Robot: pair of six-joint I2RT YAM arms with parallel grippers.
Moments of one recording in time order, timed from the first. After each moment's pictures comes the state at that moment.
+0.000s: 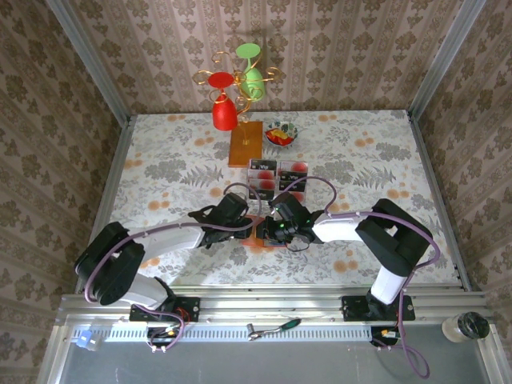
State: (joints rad) left arm -0.84 1.44 0.68 -0.24 -0.10 -0.55; right arm 0.77 1.72 0.75 0.14 -0.36 0.95
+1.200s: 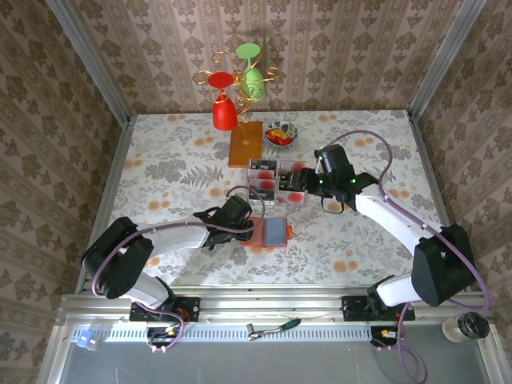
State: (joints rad) left arm -0.86 1.49 0.68 -0.21 -0.13 -0.56; right arm 0.40 1.42 1.02 -0.42 -0.12 0.61
